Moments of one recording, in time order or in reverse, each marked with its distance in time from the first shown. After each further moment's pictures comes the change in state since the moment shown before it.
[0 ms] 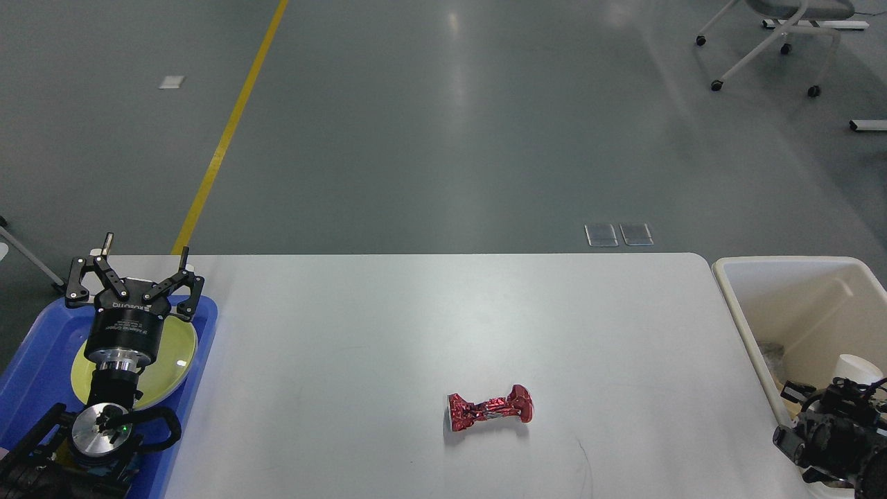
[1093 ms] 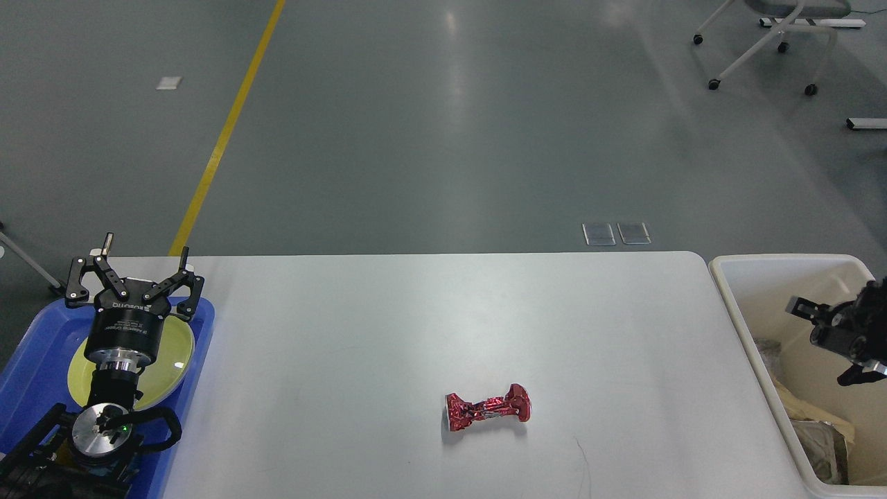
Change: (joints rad) left arm 0.000 0.000 0.000 0.000 -0.001 0.000 0.000; right arm 0.514 -0.248 -0.010 0.480 -0.142 0.153 -0.008
